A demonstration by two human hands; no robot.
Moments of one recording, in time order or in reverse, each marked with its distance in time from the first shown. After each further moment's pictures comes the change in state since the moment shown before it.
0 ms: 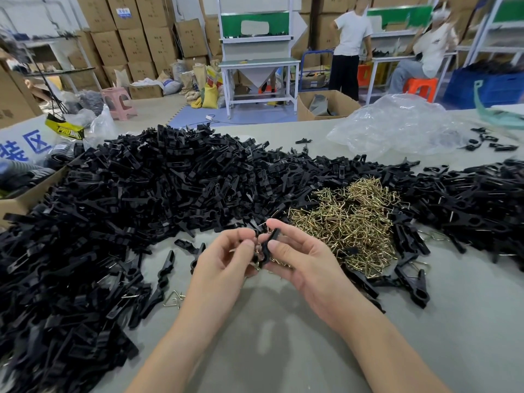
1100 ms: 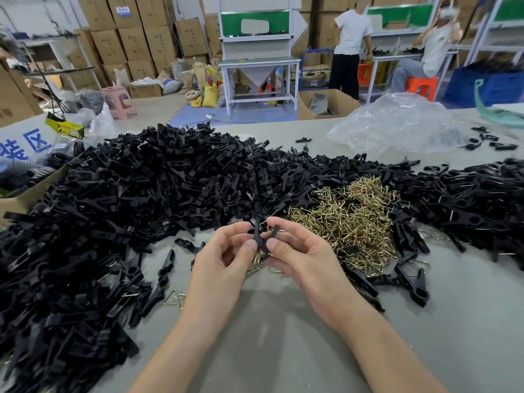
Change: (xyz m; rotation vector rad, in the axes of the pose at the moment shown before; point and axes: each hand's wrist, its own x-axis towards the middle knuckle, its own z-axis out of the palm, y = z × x) left_hand 0.000 -0.002 0.001 0.011 0.071 0.047; right_hand -0.001 0.000 0.004 -0.094 0.034 -0.068
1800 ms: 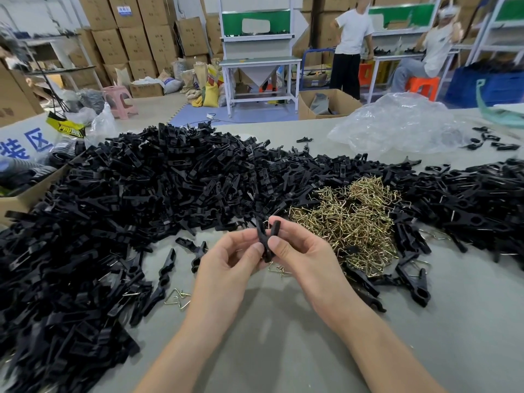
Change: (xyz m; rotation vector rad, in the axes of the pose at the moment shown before) left_hand -0.002 -0.002 0.007 -0.143 -0.045 -0.067; right_hand 0.002 0.004 -0.001 -0.063 0.003 -0.083
